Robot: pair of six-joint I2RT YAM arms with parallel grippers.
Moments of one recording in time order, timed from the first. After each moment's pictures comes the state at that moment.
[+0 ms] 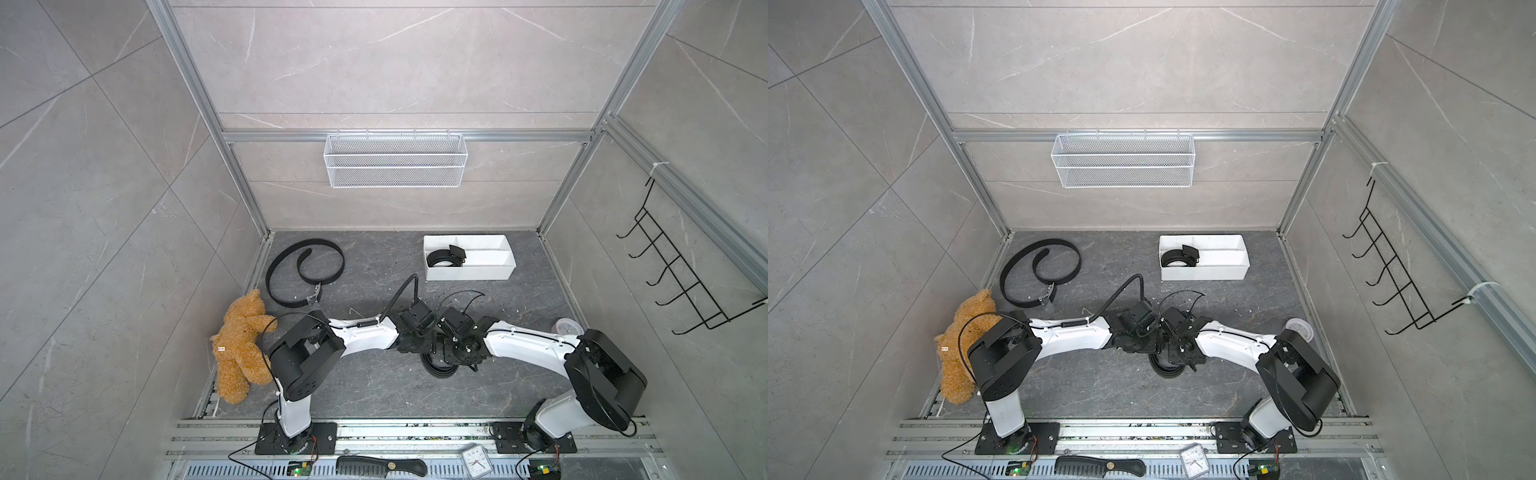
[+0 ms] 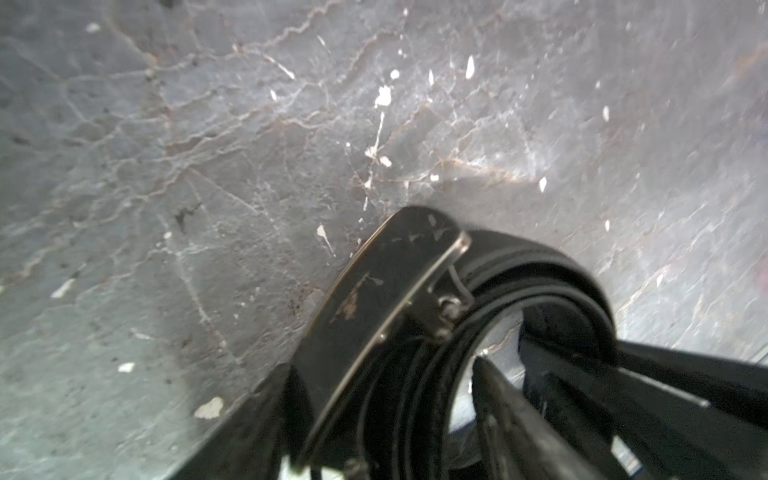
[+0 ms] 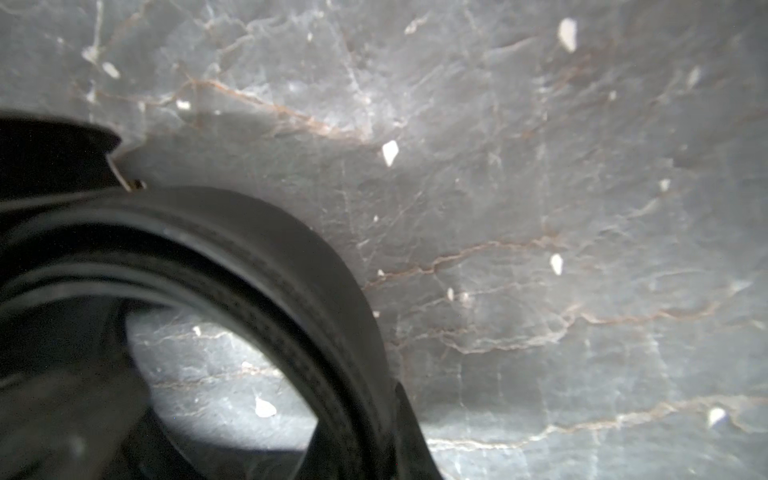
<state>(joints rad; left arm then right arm) -0.98 1.85 1.12 -0.36 0.09 -0.81 0.74 1.53 0.79 -0.64 0.09 0.76</state>
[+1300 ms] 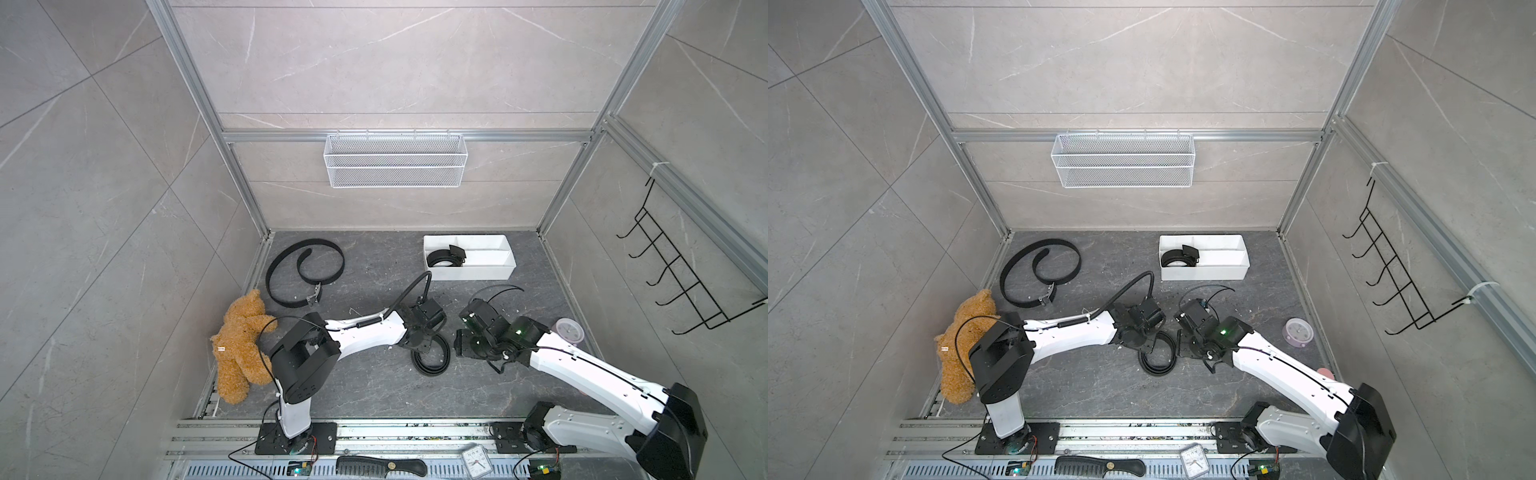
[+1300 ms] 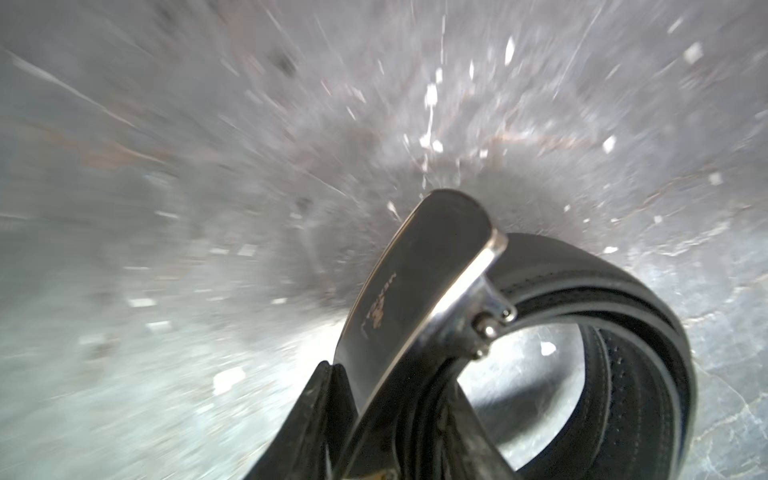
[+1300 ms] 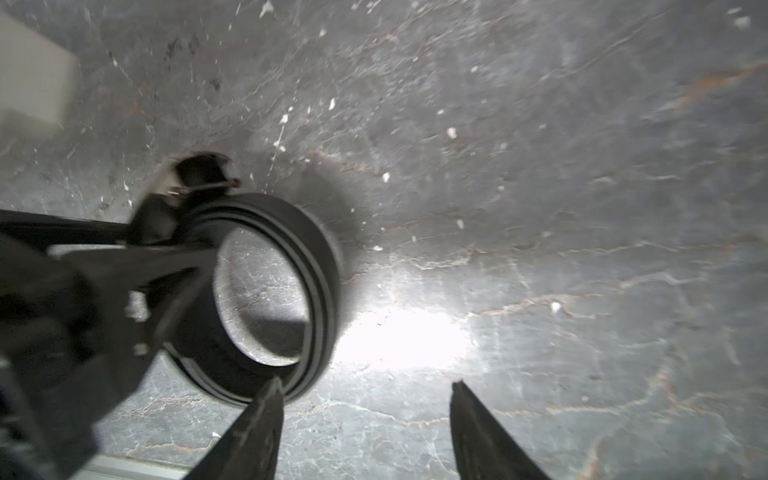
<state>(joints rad) -1.02 1.81 1.31 -0.73 -0.18 -0.61 0.74 1.13 0.87 -0.91 0.13 0.77</state>
